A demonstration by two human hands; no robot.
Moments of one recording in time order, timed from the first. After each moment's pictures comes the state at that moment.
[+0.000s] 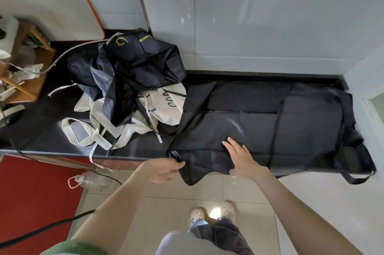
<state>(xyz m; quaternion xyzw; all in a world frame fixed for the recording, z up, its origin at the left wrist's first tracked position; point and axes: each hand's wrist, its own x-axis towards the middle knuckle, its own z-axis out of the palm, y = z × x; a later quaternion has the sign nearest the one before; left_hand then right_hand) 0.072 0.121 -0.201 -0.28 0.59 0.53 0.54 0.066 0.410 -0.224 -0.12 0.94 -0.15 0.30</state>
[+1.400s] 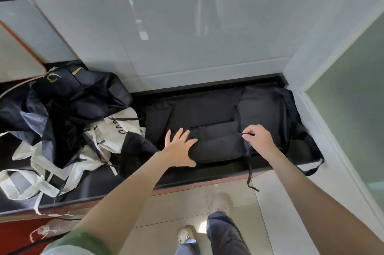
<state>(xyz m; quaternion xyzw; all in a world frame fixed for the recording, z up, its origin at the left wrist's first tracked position) -0.020 0.303 -0.161 0.26 0.92 -0.02 0.29 0.016 0.582 -0.179 0.20 0.90 -0.38 0.05</state>
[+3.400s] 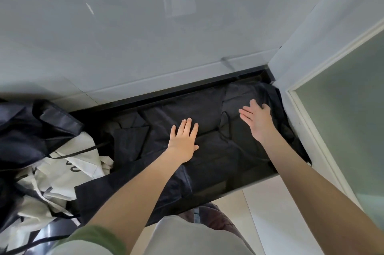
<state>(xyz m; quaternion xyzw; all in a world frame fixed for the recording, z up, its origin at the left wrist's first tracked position) -0.112 0.401 -0.220 0.32 0.91 -0.04 0.28 -0.085 0.632 -0.164 0.48 0.48 -0.74 -0.06</state>
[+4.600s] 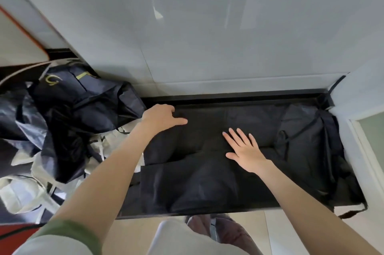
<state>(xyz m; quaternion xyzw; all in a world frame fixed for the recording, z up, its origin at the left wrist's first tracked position) -0.190 0.230 -0.129 0.06 0.96 0.10 0.27 -0.075 0.515 -0.227 -0.11 0.95 -0.04 0.28</state>
